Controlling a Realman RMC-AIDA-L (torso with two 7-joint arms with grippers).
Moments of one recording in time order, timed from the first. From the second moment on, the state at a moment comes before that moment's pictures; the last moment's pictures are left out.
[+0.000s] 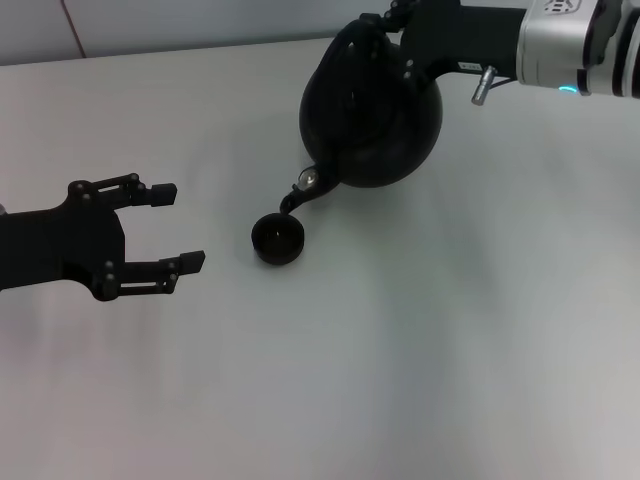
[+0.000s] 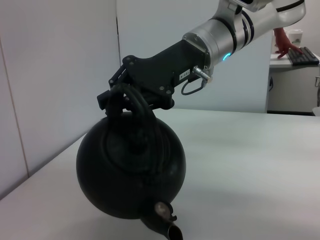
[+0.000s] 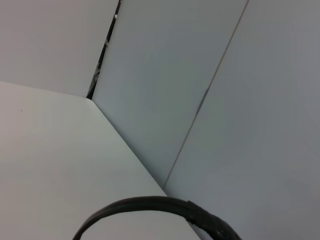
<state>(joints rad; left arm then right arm) -0.42 -2.01 1.01 0.82 1.79 1.55 -1.22 0.66 2.08 -0.92 -0.76 -1.80 -1.08 1.03</state>
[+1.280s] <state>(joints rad) -0.41 -2.01 1.00 0.81 1.79 1.54 -1.19 0.67 2.08 -1.00 -0.81 -1.80 -1.02 1.03</state>
